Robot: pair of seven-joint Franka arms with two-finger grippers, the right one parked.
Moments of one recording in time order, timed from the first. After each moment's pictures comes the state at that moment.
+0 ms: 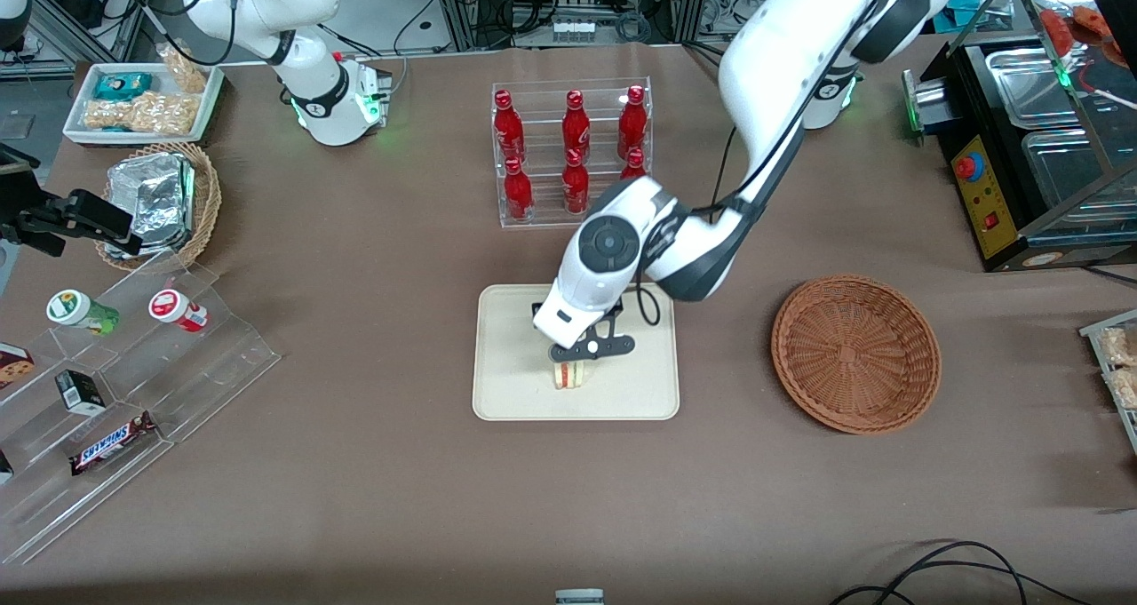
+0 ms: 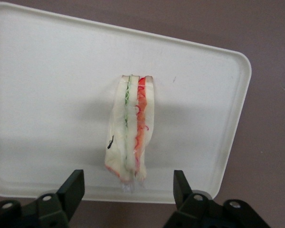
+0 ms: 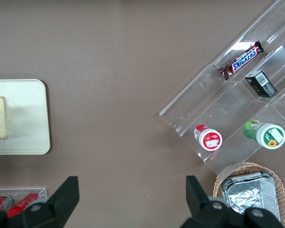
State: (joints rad) arm -0.54 0.71 -0.25 -1.31 0.02 2.09 -0.88
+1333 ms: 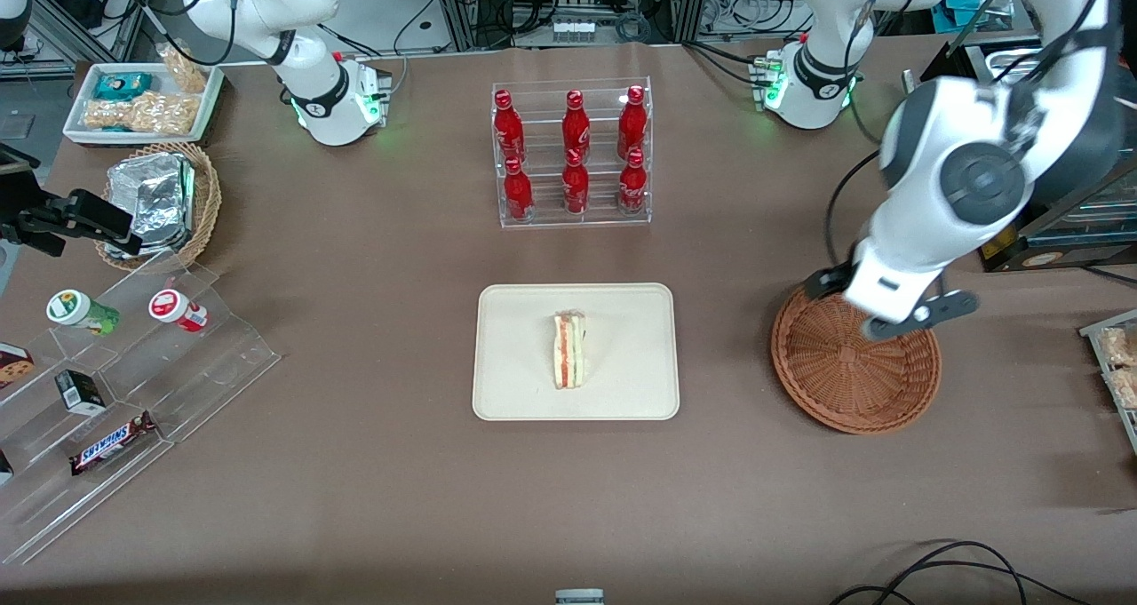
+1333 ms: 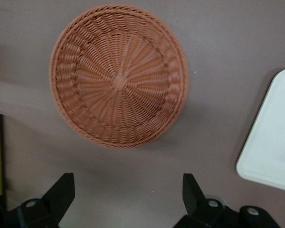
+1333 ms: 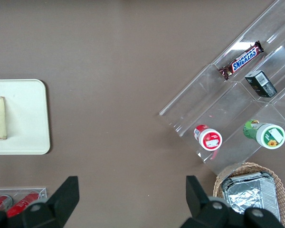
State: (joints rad) arm -0.12 0.09 -0.12 -1.83 0.08 1.76 -0.48
